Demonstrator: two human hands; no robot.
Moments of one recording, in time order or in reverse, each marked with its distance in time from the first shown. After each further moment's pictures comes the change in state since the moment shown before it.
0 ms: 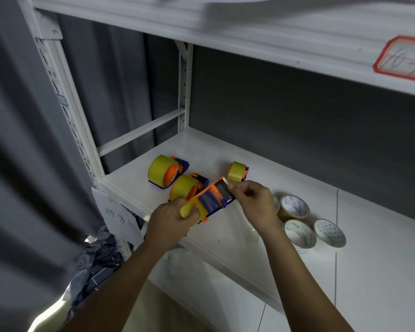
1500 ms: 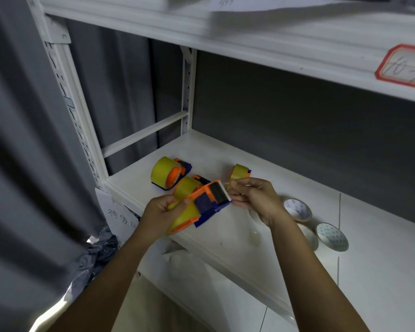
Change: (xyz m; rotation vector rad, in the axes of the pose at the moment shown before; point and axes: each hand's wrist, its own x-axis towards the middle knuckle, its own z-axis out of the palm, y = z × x) left_hand 0.013 -0.013 -0.020 -0.492 -0.112 -0.301; right_hand 0.025 -0.009 -0.009 0.364 -0.265 0.296
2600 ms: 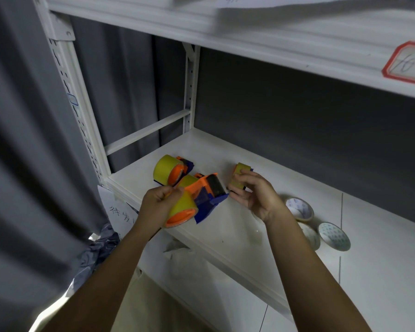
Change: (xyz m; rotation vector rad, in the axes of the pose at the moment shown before) left_hand 0.008 0.004 -0.009 -0.012 0.110 0.023; right_hand 0.010 -0.001 0.005 0.432 -0.014 0.145
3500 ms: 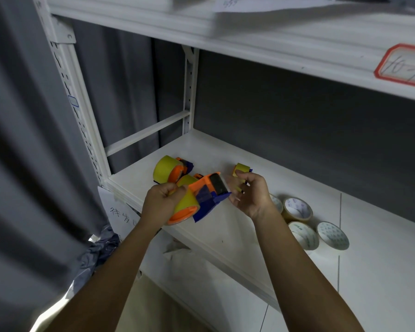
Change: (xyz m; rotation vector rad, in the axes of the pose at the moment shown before) left_hand 0.009 0.002 0.009 0.081 0.055 0.054; right_hand 0.013 0.016 0.008 0.155 -0.010 0.038
